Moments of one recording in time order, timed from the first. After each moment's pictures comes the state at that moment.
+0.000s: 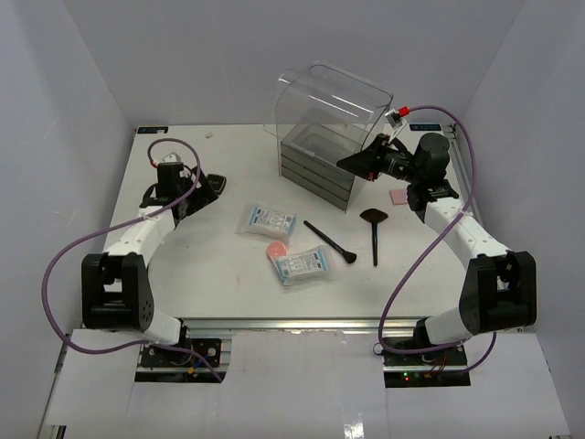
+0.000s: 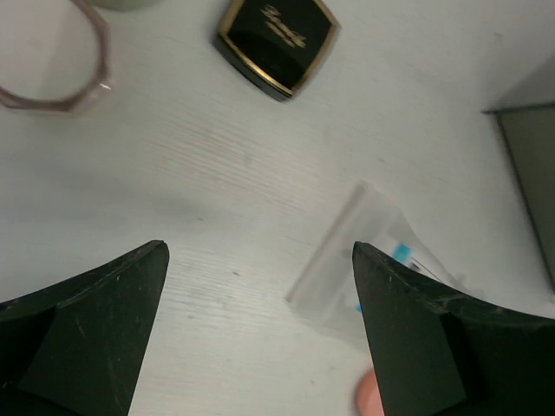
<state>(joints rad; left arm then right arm) -0.06 1.41 0.90 -0.17 0.03 -0.54 0.20 1.45 1.04 0.44 -0.94 0.65</state>
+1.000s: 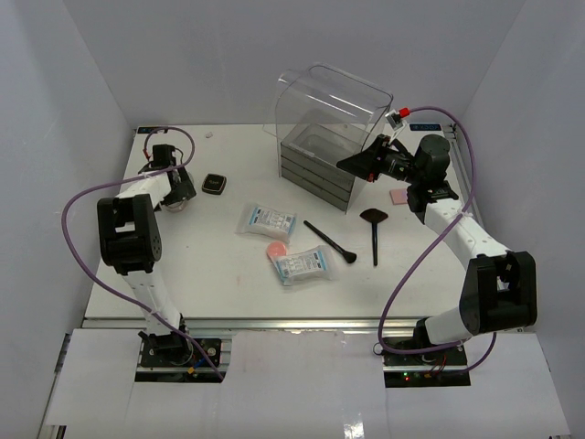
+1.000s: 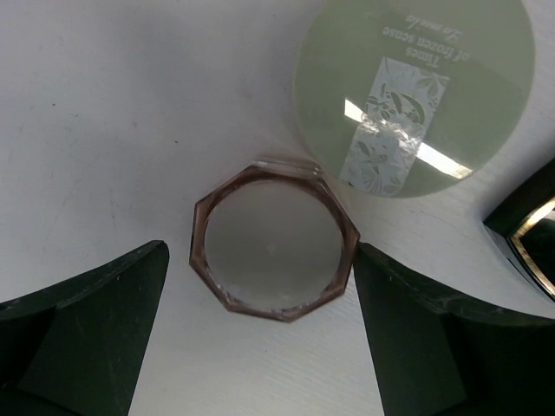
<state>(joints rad) 0.10 1.95 1.35 -0.41 -0.28 -0.28 0.20 1.44 1.02 0.48 -0.96 0.67</state>
